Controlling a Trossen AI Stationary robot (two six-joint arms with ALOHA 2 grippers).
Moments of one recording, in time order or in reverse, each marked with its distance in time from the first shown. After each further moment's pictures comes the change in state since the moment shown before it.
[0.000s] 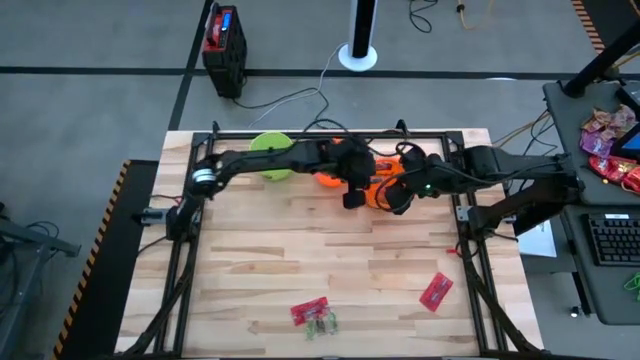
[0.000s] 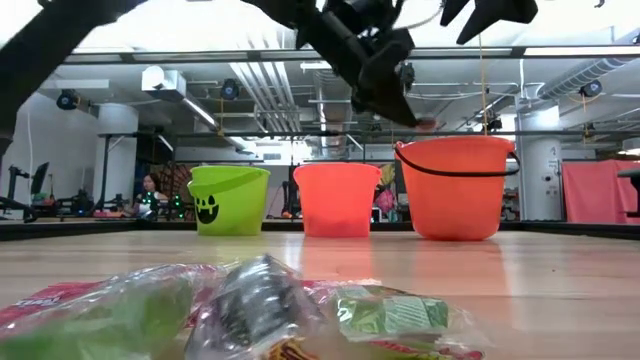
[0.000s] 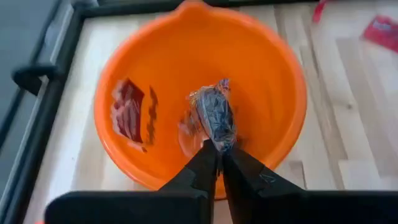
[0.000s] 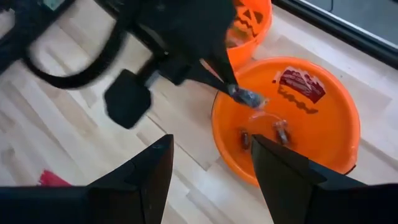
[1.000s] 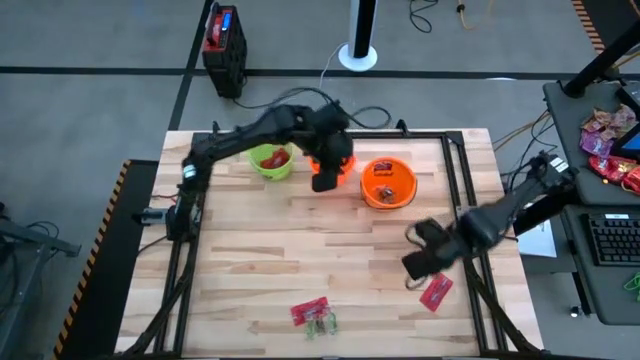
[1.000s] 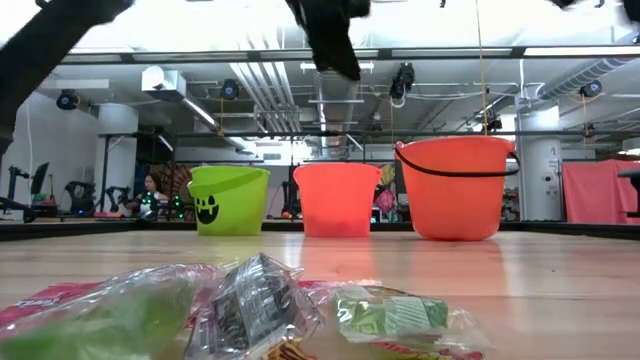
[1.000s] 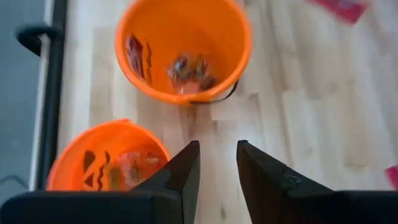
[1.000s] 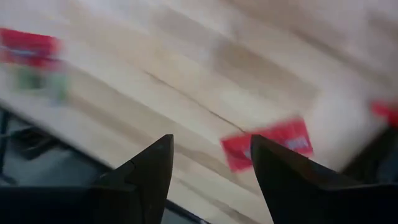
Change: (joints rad) left arm 0.067 -0.057 0.347 -0.632 0.109 0.089; right arm 0.485 0.011 -0.284 -0.018 -0.343 0.816
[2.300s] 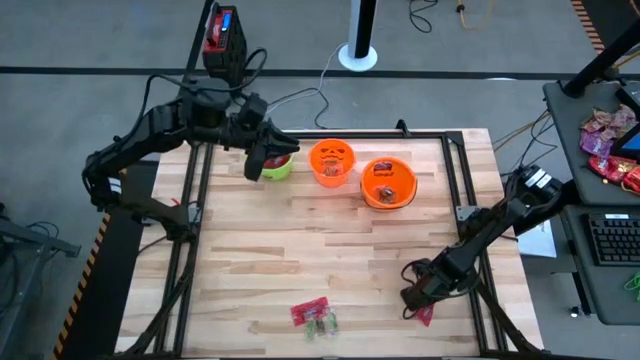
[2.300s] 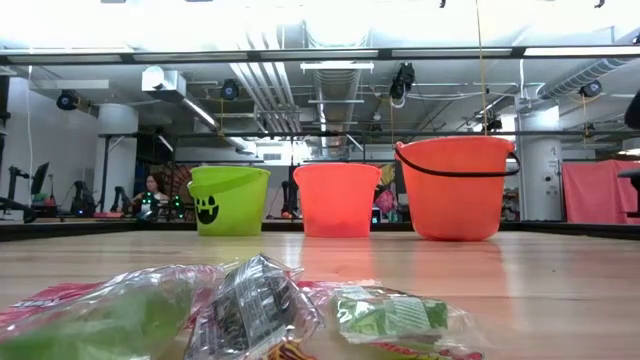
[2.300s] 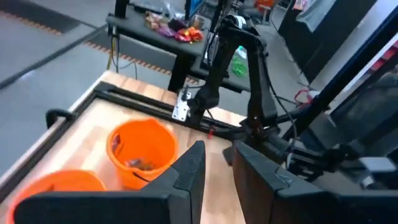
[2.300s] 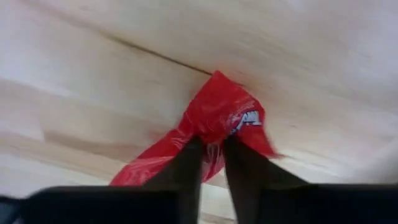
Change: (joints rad) left arm -0.023 -0.727 -0.499 0.450 0.071 -0.560; right arm 0.169 0.380 -0.486 0.694 -0.294 0.300
